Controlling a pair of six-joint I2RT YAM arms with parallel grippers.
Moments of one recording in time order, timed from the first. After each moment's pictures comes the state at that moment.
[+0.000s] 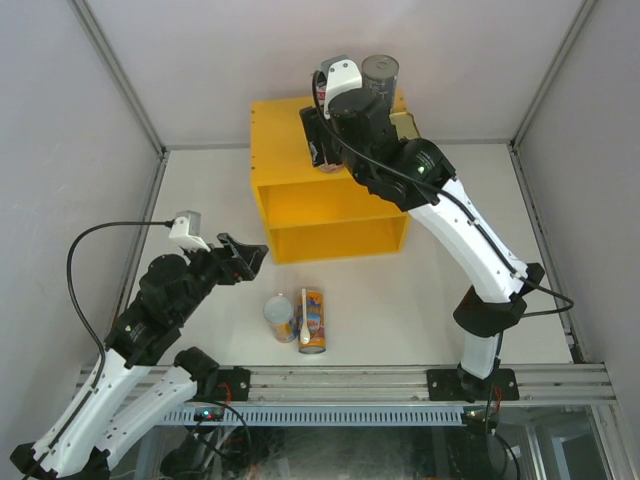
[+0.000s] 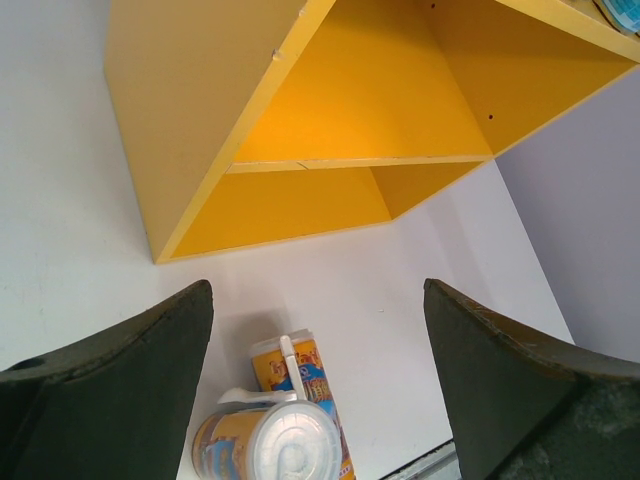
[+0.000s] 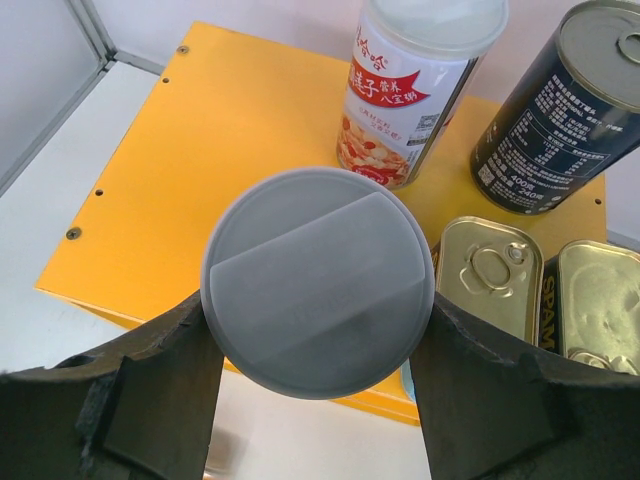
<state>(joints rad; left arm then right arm) -0.59 0.52 0.77 -0.47 -0.15 -0.61 0.90 1.83 2.45 -0.96 0.55 0.08</state>
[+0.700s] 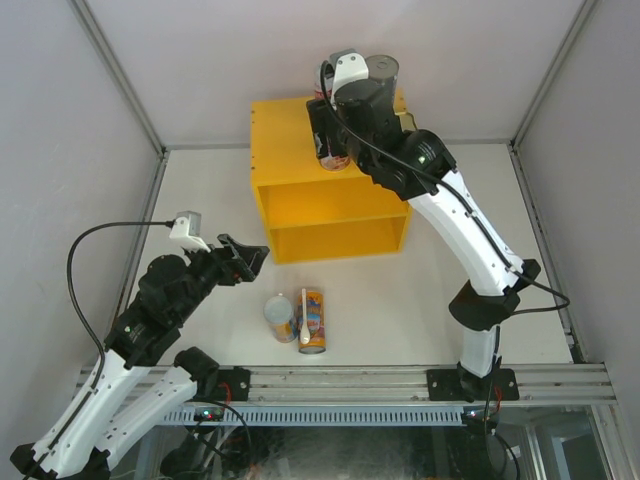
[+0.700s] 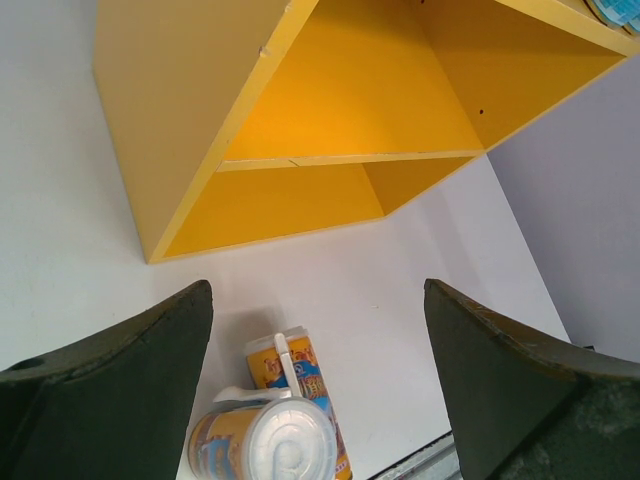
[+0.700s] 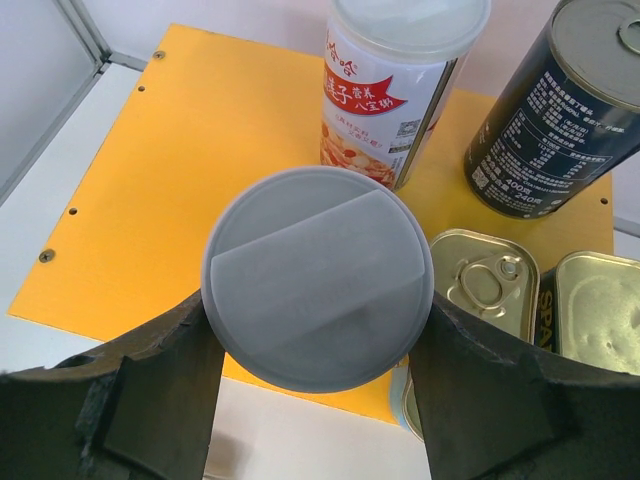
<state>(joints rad) -0.59 0.51 0.77 -0.46 -0.13 -0.61 0.83 1.87 2.50 -0.99 0.49 0.12</state>
